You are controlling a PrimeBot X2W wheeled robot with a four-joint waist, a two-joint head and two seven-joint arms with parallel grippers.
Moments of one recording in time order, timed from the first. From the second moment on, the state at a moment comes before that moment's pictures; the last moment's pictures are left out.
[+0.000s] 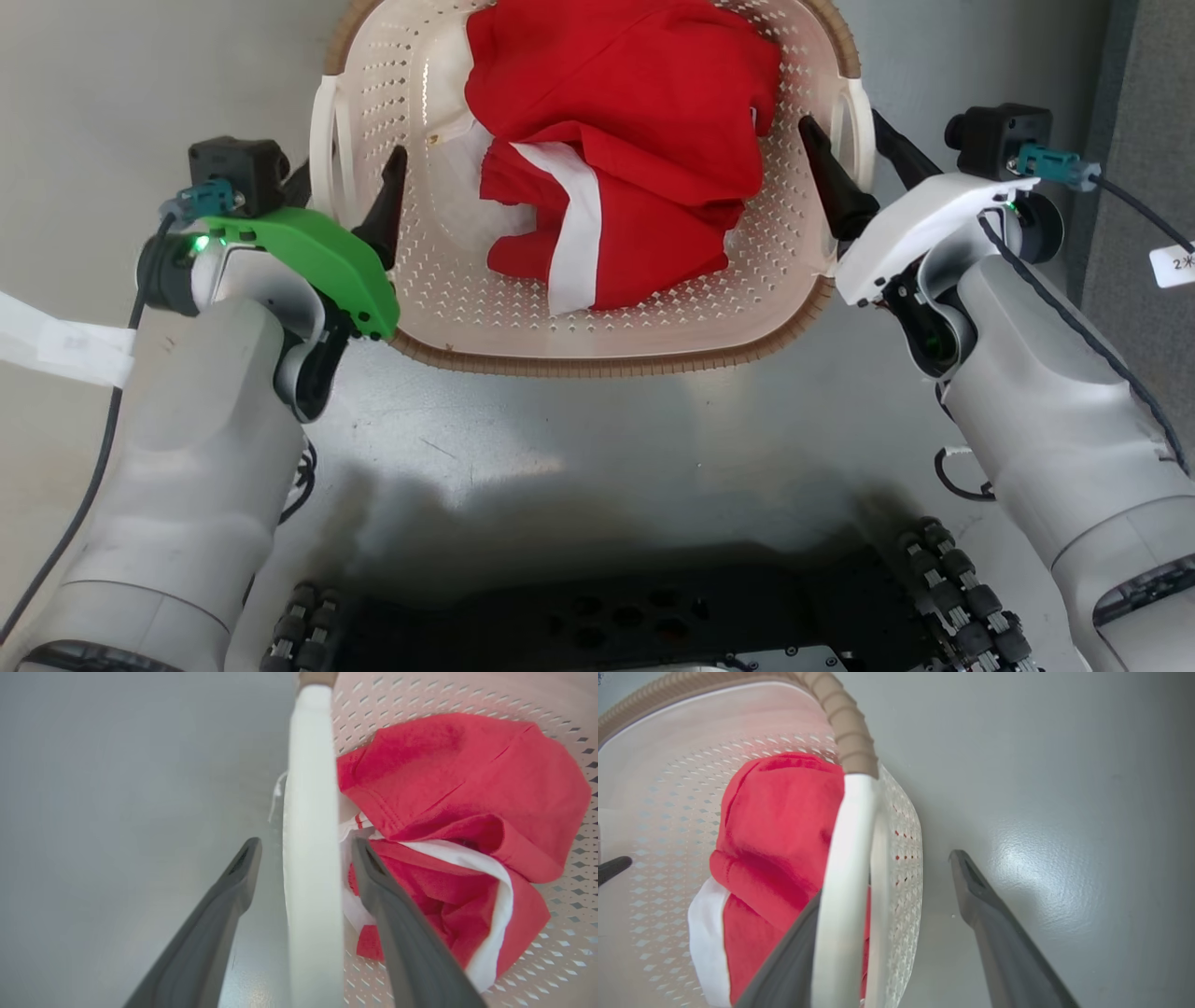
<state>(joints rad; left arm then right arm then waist) -0.84 0.12 -0.55 0.82 -0.65 -0.12 -0.15 -0.79 -0.13 0.46 0.86 0.56 0.13 -0.20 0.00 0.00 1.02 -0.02</state>
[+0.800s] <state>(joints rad) -0.87 0.09 -0.65 0.91 -0.79 -0.13 -0.16 -0.83 -0.10 0.55 0.96 0.63 0.12 -0.23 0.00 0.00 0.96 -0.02</state>
